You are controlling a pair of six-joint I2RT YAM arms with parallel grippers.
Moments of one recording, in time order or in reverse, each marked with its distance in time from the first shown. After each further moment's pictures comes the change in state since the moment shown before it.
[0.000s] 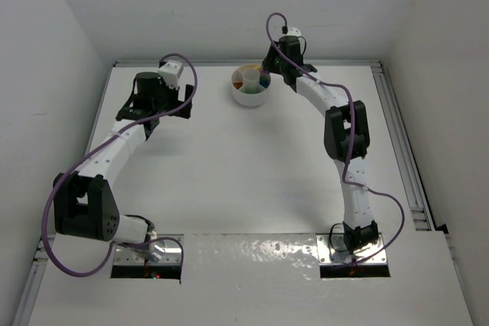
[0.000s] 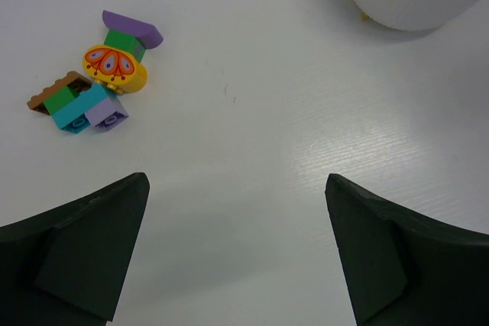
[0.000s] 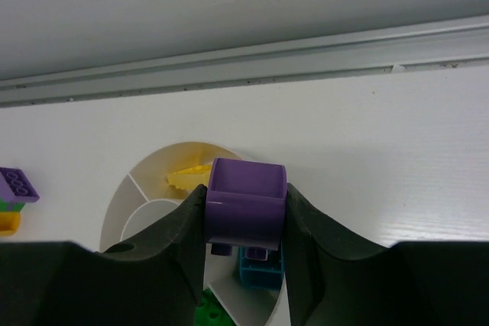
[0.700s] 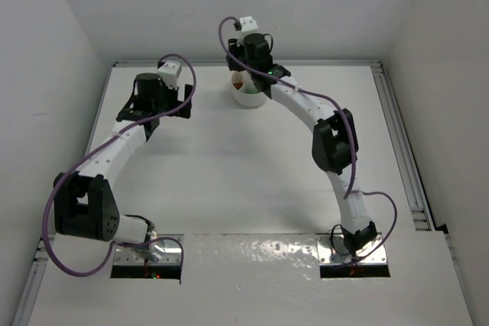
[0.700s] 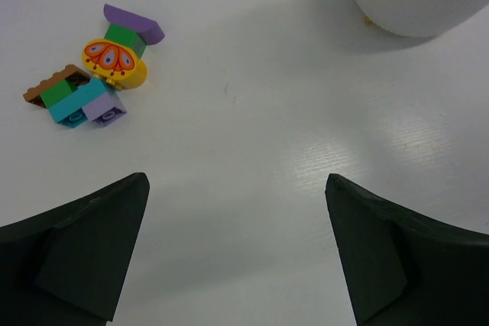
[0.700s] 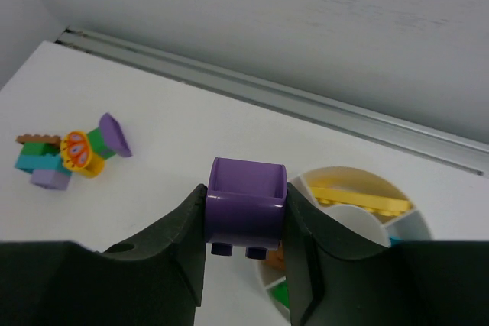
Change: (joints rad) left arm 0.006 0.000 -0.014 0.018 -0.012 -0.032; right arm 0.192 -0.079 0.059 0.042 0.030 -0.291
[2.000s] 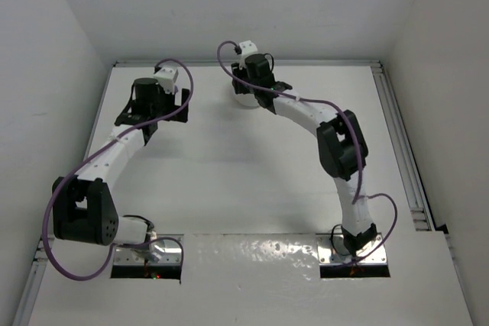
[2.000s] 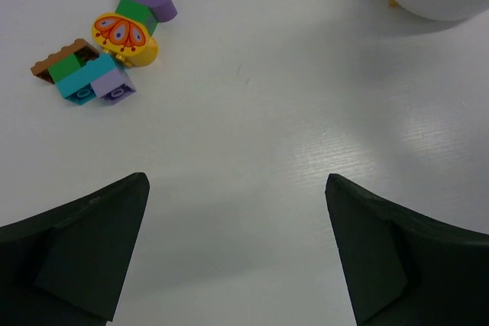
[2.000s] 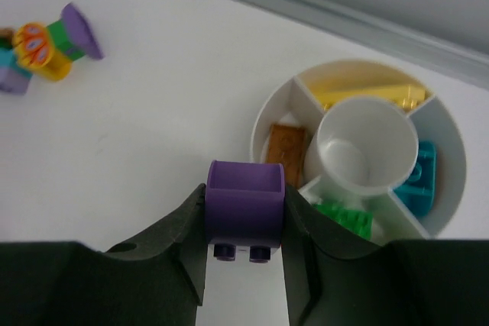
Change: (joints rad) left arm 0.018 -0.030 -0.053 0.004 -0.026 -0.005; right arm 0.046 -0.030 -0.214 0.026 0.008 -0.053
